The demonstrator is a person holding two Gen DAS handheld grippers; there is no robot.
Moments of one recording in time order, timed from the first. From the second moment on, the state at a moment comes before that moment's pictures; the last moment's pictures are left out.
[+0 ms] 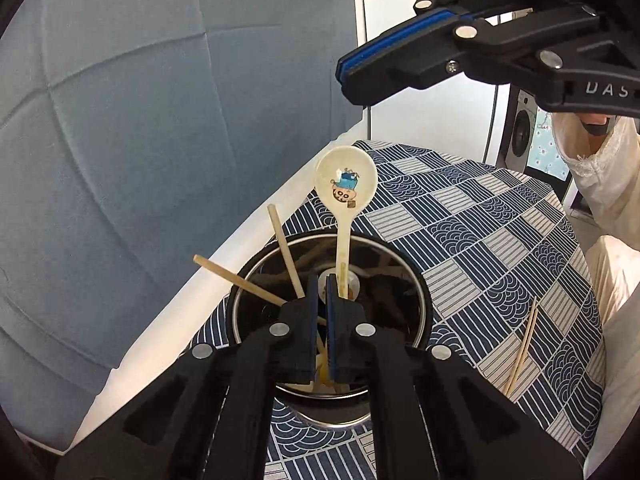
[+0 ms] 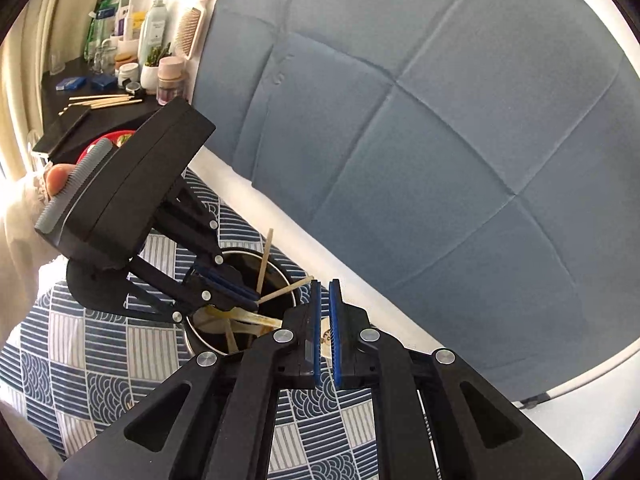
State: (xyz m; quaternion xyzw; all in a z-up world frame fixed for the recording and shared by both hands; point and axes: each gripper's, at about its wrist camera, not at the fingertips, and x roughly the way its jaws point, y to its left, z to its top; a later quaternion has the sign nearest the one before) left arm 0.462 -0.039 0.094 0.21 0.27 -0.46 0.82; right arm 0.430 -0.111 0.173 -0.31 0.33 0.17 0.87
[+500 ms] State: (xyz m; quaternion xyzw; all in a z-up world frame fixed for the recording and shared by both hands) left arm 0.430 -0.005 0.110 0.22 0.25 -0.41 0.85; right arm 0.423 -0.150 0.186 -0.26 0.27 0.13 0.92
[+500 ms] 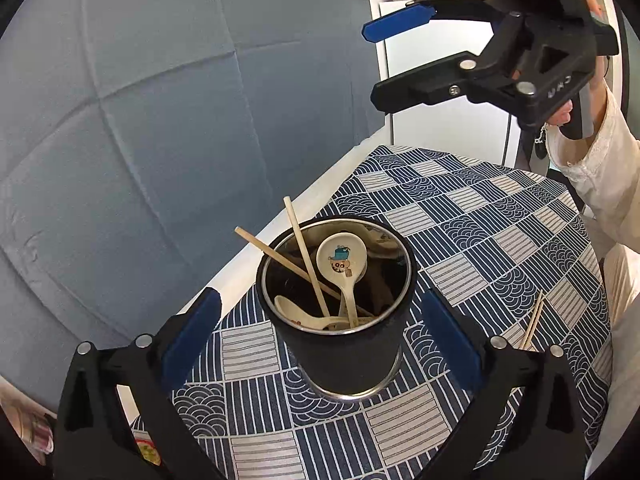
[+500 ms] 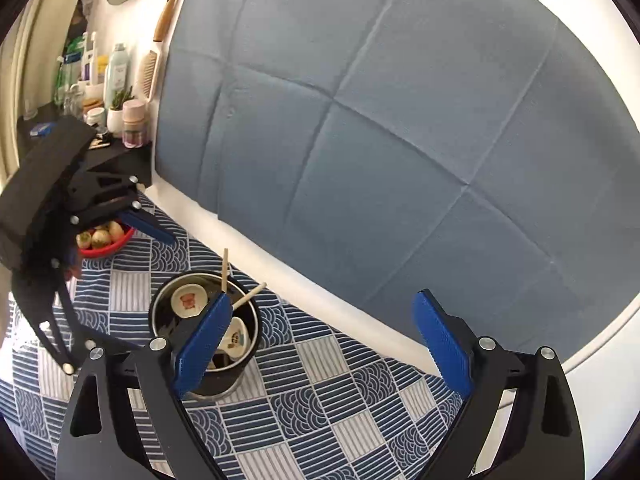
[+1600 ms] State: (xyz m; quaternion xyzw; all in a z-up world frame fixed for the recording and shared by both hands) left arm 0.330 -0.008 0.057 0.23 0.37 -0.35 0.83; right arm 0.326 -0.204 0.088 -0.27 0.34 0.24 0.87
